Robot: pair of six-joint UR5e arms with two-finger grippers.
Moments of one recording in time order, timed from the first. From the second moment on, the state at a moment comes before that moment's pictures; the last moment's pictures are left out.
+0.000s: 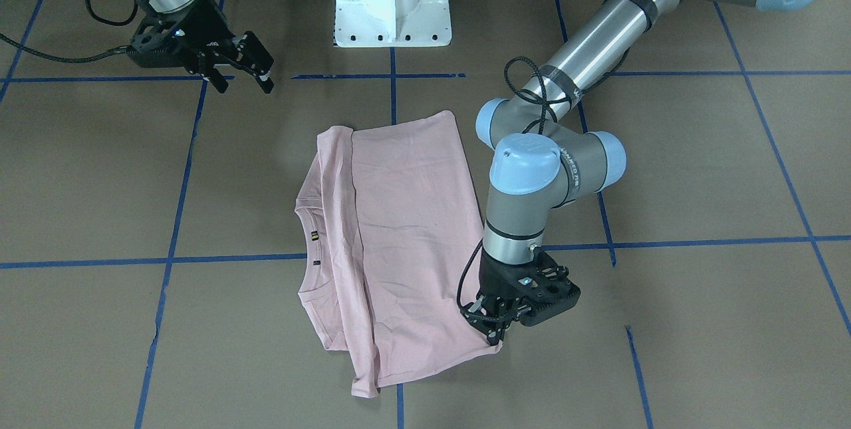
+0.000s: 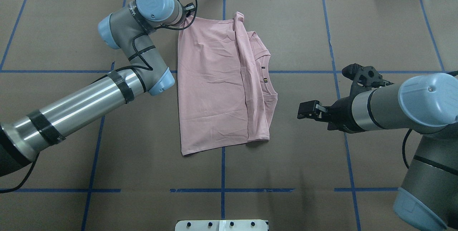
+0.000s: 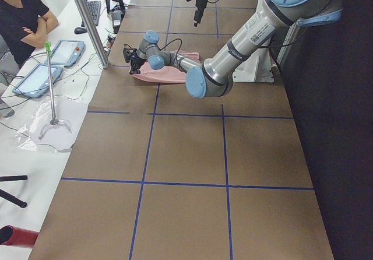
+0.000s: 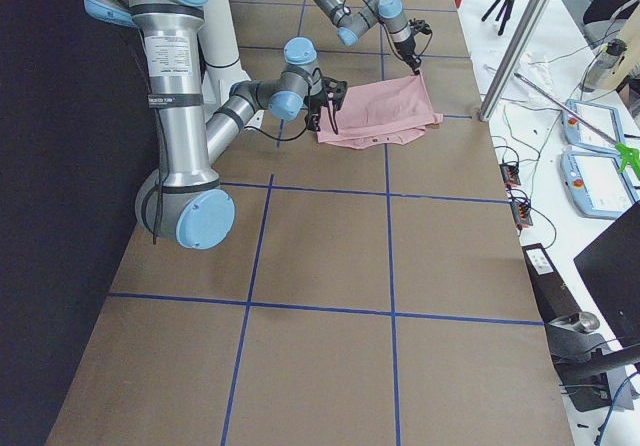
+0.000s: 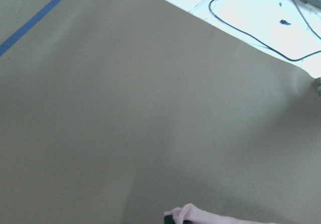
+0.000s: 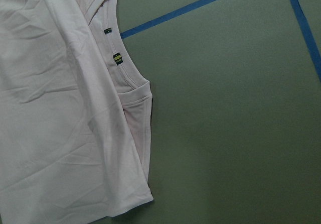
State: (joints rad) left arm -0.77 -2.55 -0.89 -2.28 -1.59 -1.50; right arm 0.57 -1.46 2.17 -1.26 1.88 1.55
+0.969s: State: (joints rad) left arm -0.75 -2.42 -1.17 -2.13 -1.69 -1.42; right arm 0.57 -1.44 2.15 -1.27 1.86 1.54
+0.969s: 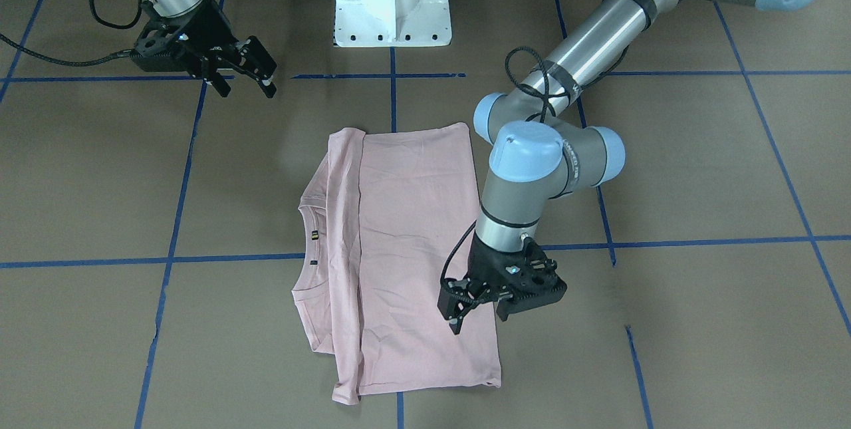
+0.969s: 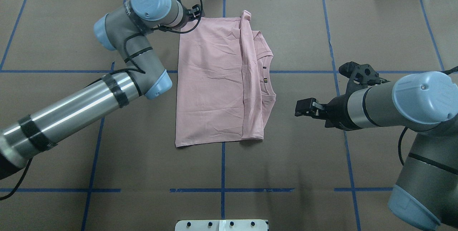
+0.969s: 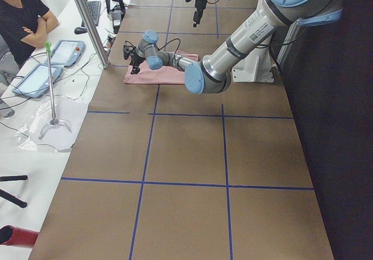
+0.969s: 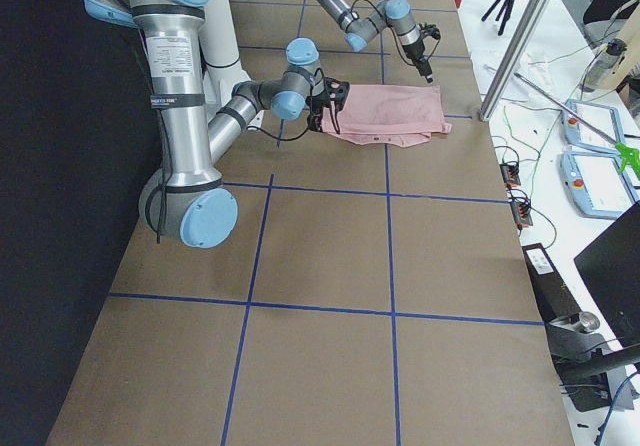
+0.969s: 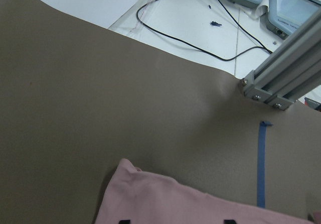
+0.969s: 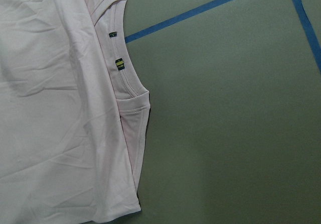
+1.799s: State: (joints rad) left arm -0.38 -2.12 -1.68 -1.76 -1.64 -2.01; right arm 0.57 -1.43 2.15 -1.28 1.86 1.54
